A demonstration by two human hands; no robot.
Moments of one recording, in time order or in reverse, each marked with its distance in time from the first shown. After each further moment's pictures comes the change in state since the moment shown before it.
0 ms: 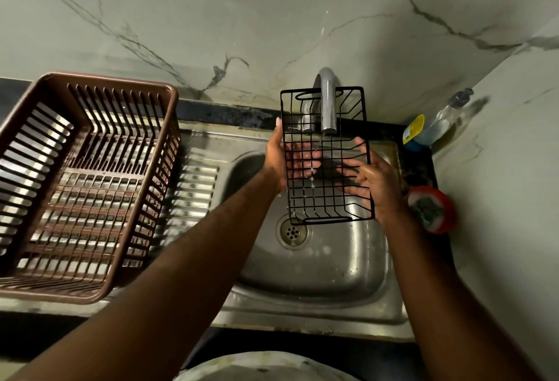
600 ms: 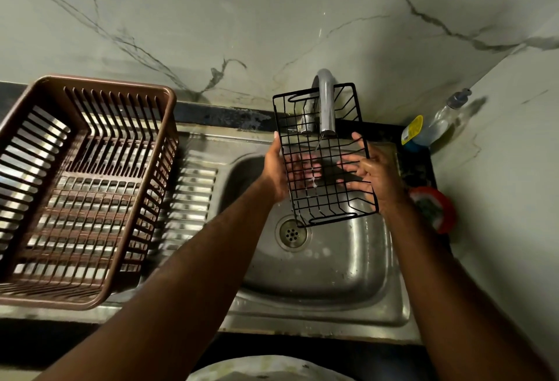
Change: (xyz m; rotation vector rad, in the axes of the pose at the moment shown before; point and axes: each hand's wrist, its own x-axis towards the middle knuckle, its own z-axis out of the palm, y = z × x) left_hand -0.005 -0.012 -0.002 -0.040 0.036 -0.076; right_hand 0.011 -0.012 -0.002 -0.047 -0.031 0.021
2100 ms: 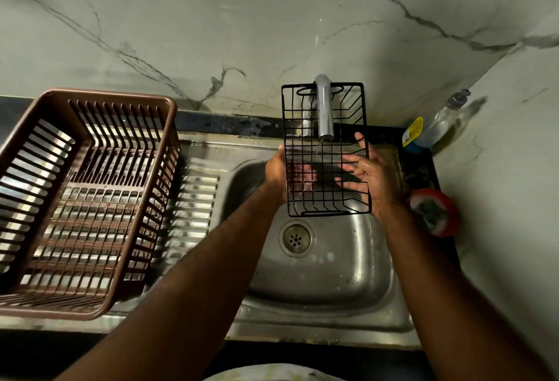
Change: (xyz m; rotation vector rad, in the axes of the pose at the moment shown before) left_hand 0.008 0.000 0.002 0.011 0.101 0.020; right_hand 0.006 0.000 0.011 0.146 0.077 0.019
